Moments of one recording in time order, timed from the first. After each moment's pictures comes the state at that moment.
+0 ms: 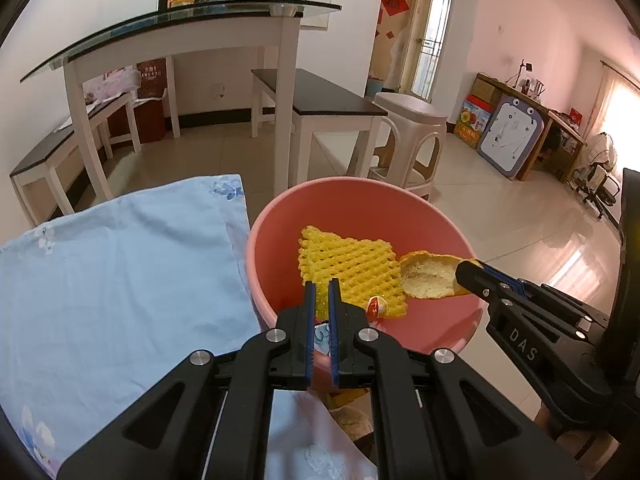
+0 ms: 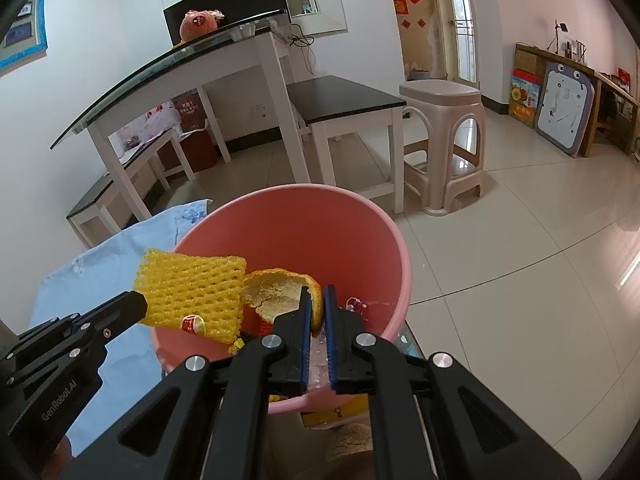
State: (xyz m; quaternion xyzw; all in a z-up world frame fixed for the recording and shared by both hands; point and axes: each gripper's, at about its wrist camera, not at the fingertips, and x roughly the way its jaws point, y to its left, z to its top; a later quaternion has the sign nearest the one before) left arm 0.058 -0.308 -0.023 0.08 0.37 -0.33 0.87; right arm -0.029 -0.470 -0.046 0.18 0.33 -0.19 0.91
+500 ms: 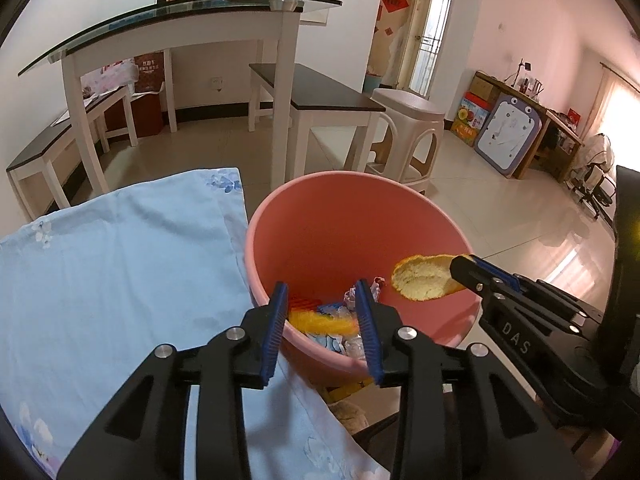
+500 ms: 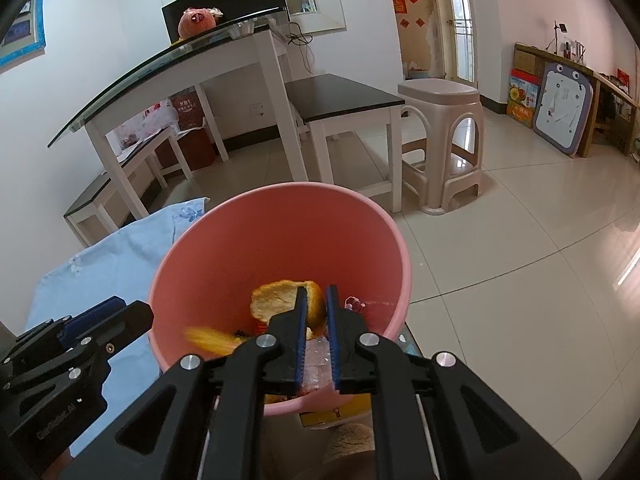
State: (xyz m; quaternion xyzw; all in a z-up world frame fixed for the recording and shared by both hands) left arm 0.058 -0.302 -0.024 0.07 0.38 -0.33 0.86; right arm -0.029 -0.472 -0.050 0.18 0.33 -0.19 0.91
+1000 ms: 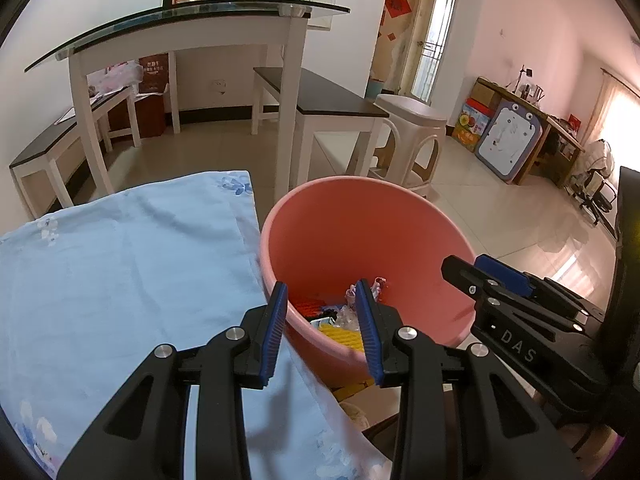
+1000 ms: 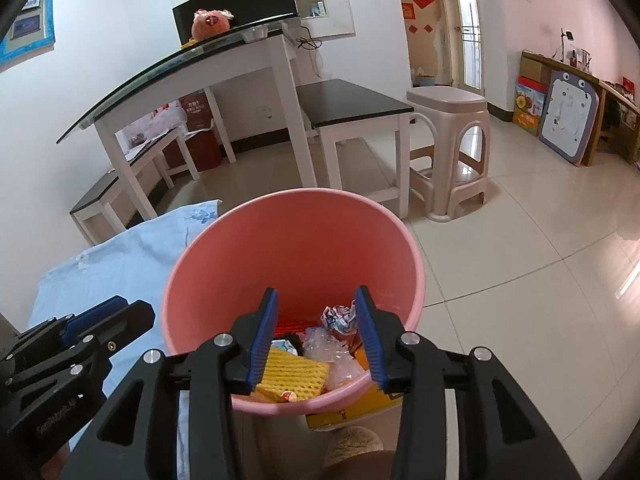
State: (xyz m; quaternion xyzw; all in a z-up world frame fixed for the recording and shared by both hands) left arm 0.058 -0.289 -0.021 0.06 0.37 -0.33 0.86; right arm -0.032 -0.462 -0.041 0.17 0.32 -0.18 0.91
